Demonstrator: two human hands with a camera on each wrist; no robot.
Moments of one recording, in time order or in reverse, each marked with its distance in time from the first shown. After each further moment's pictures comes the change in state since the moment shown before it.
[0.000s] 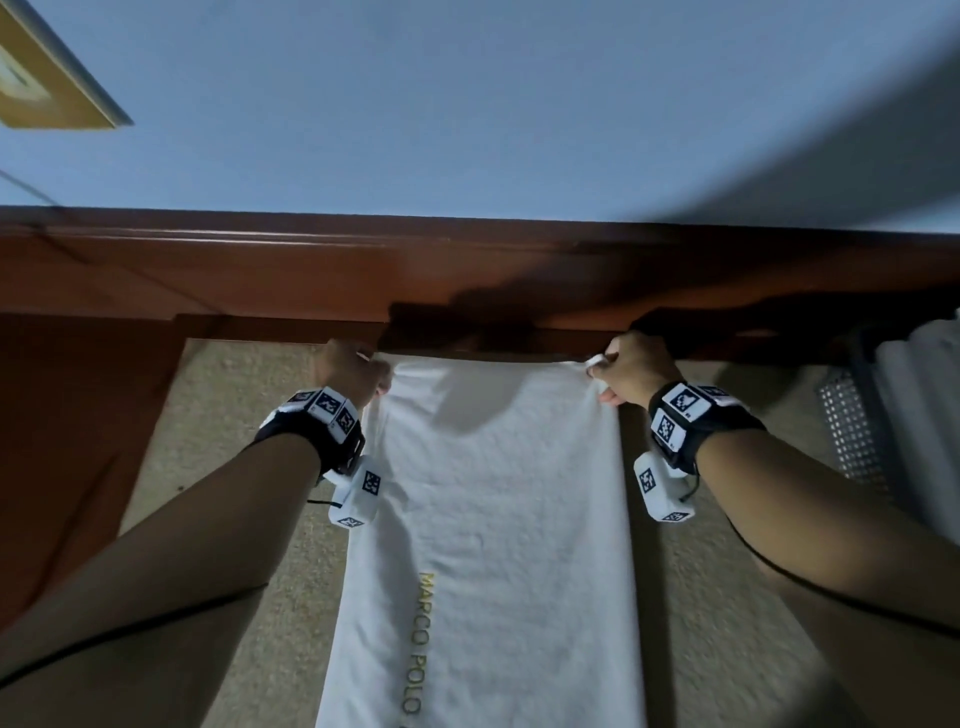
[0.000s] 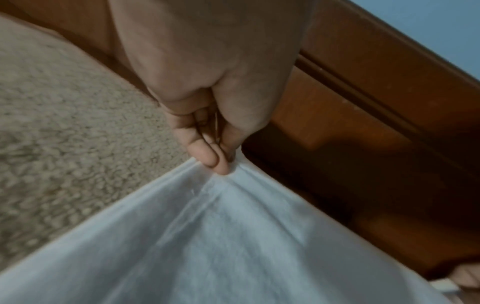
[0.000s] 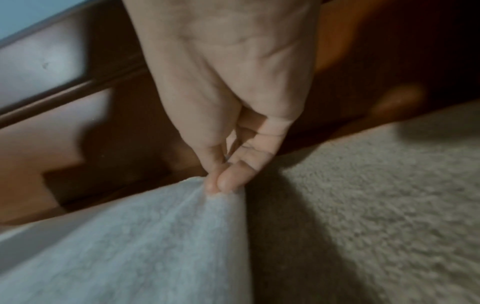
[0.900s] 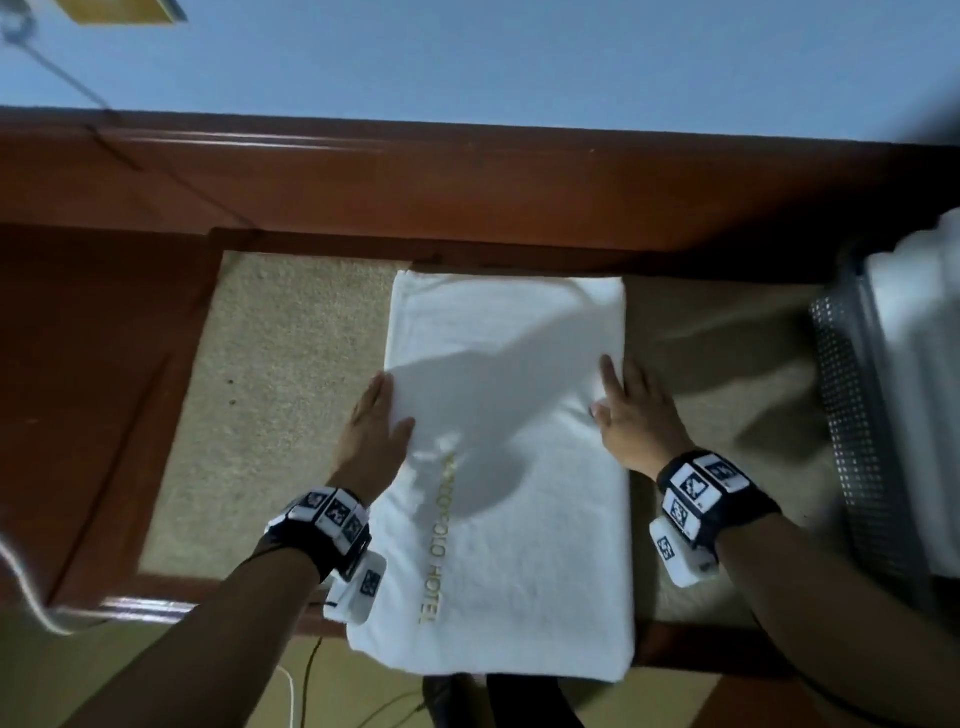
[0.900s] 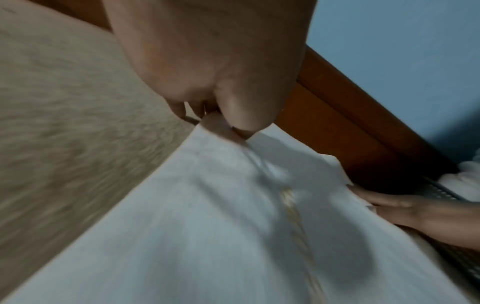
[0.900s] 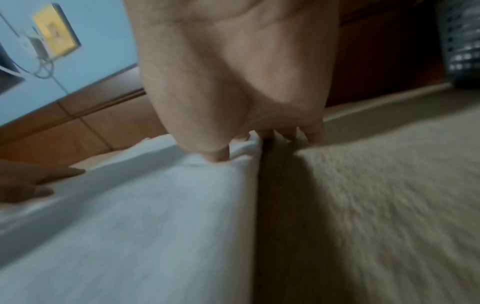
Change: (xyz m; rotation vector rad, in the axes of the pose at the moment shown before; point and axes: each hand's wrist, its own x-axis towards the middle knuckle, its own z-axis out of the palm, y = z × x) left_hand -0.184 -0.121 0.016 0.212 -0.168 0.259; right_hand -0.147 0.096 0.067 -0.573 -0.117 -0.220
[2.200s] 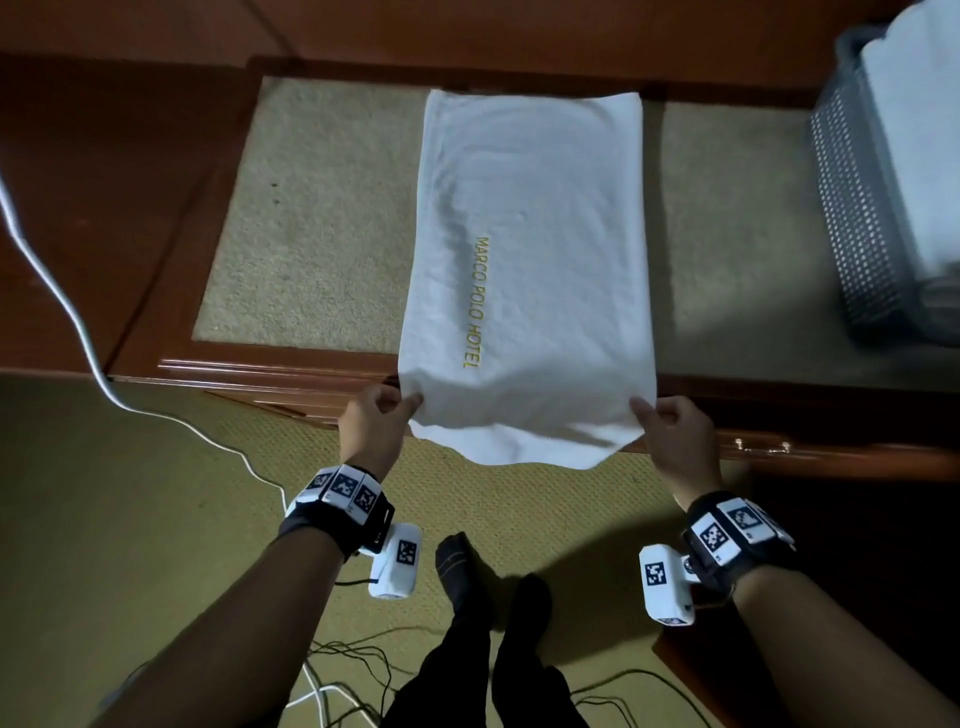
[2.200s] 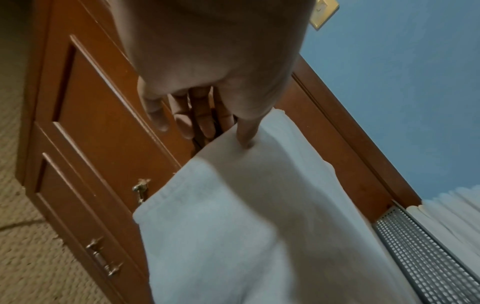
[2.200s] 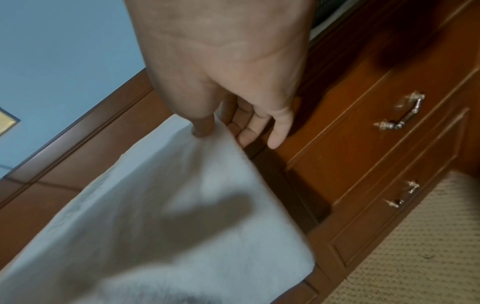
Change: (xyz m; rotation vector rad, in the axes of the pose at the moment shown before) left_hand -0.259 -0.083 0.064 -0.355 0.146 -0.343; right_hand -0.274 -0.009 0.186 0.895 0.369 0.373
